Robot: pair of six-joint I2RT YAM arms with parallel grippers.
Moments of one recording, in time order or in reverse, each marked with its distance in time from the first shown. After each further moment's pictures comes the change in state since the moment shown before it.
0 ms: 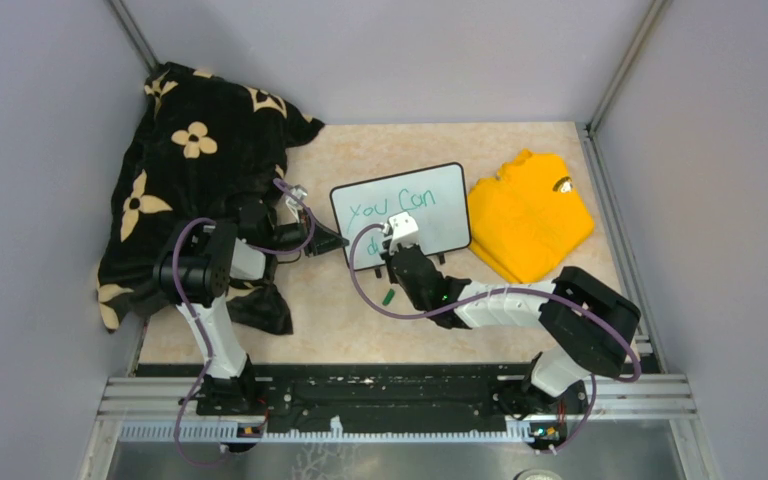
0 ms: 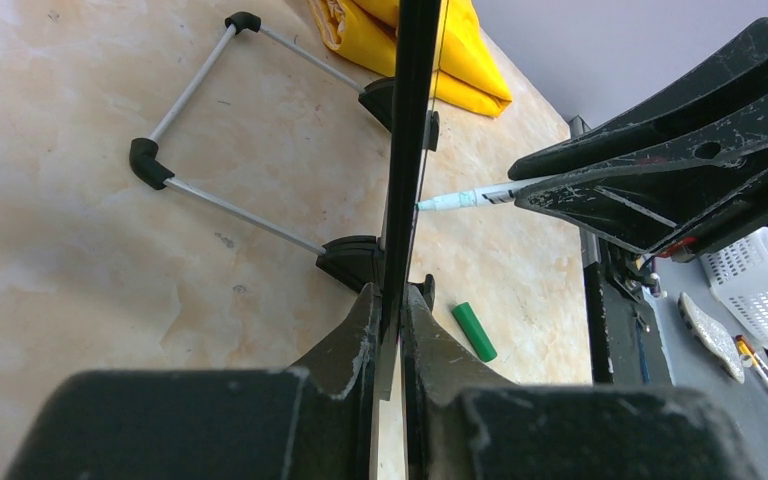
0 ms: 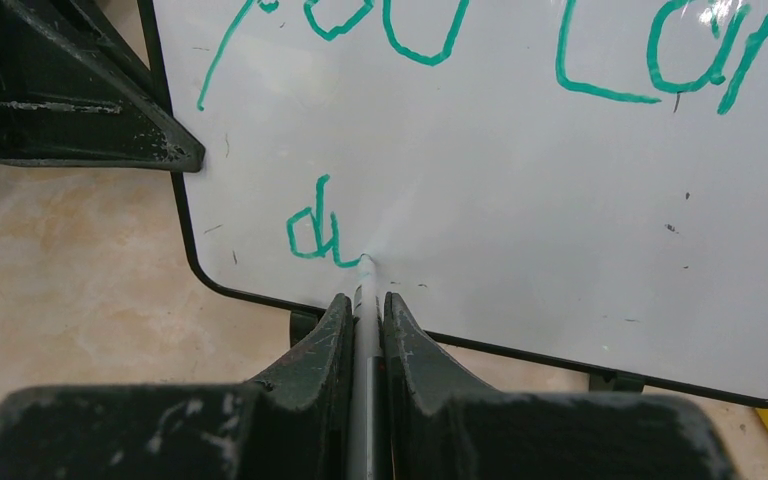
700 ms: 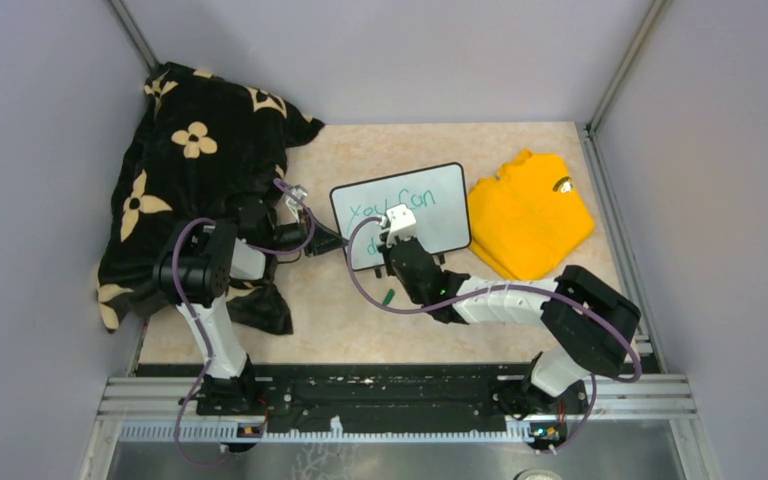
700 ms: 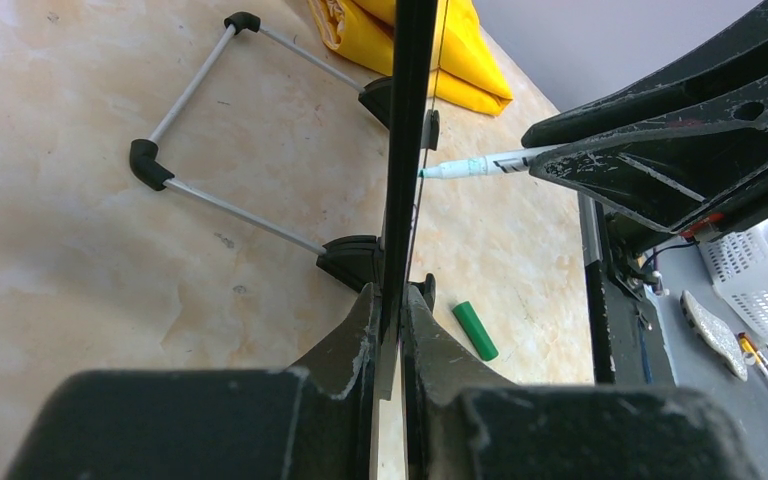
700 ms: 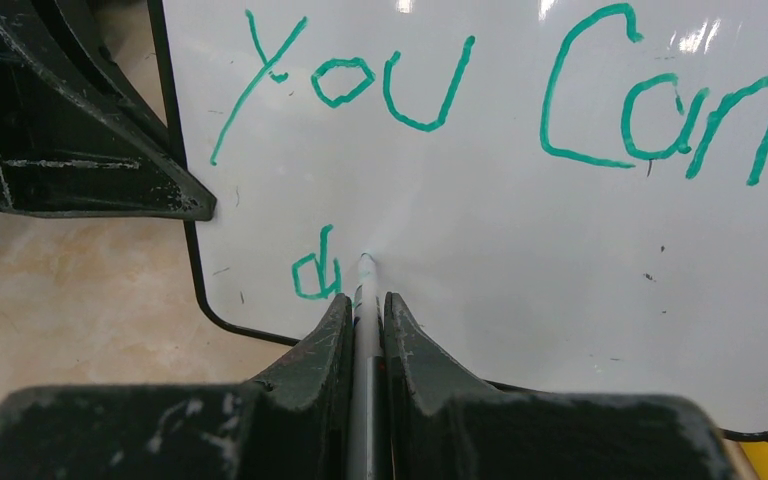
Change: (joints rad) left arm 0.000 -0.002 0.000 -0.004 0.000 0.008; right arm -0.010 0.001 0.051 -0.007 -0.001 -0.034
